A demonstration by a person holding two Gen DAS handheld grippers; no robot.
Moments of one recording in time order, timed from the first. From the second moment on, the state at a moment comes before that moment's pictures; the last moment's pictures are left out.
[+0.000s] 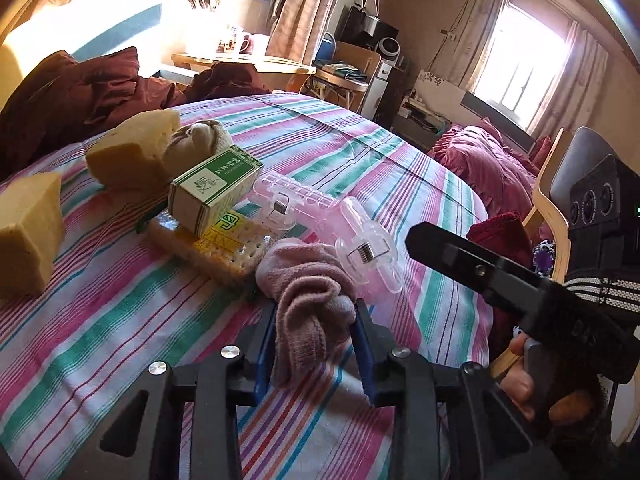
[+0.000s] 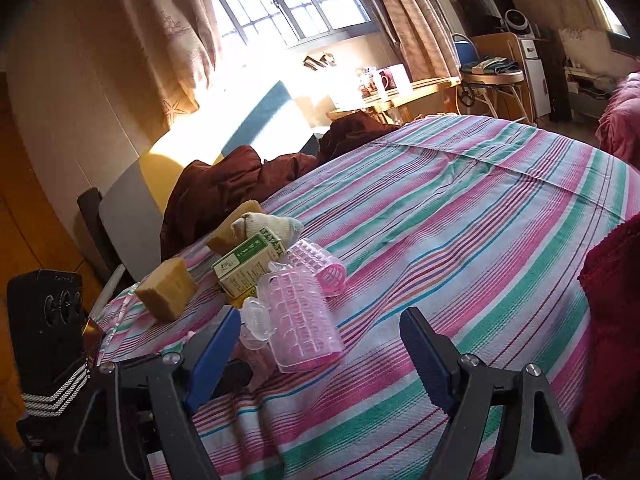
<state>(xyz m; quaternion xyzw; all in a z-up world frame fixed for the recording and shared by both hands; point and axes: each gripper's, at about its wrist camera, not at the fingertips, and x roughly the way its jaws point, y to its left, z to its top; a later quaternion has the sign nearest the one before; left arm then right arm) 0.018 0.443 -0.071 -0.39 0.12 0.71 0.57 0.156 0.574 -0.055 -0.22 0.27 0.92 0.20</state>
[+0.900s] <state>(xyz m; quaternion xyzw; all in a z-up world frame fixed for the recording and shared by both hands) -0.020 0.247 -0.092 -0.38 -0.01 0.78 0.49 0.097 0.531 -0.070 -0.31 0.08 0.92 0.24</state>
